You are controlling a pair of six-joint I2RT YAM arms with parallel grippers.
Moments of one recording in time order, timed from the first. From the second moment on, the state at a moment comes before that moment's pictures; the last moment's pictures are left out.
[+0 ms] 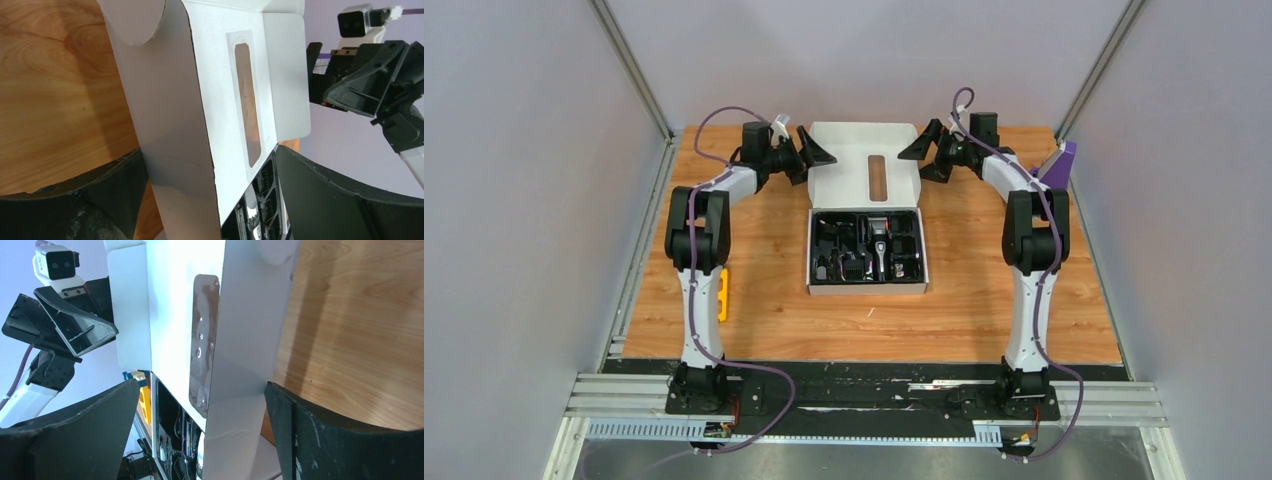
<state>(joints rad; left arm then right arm) -0.15 2.28 1.68 0.12 0.76 -0.76 0.06 2.30 1.83 -0.18 -0.82 0.67</state>
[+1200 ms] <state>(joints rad) -0.26 1.47 0.93 0.34 0.62 -0.39 0.15 1.59 1.11 0.03 -0.78 0.50</state>
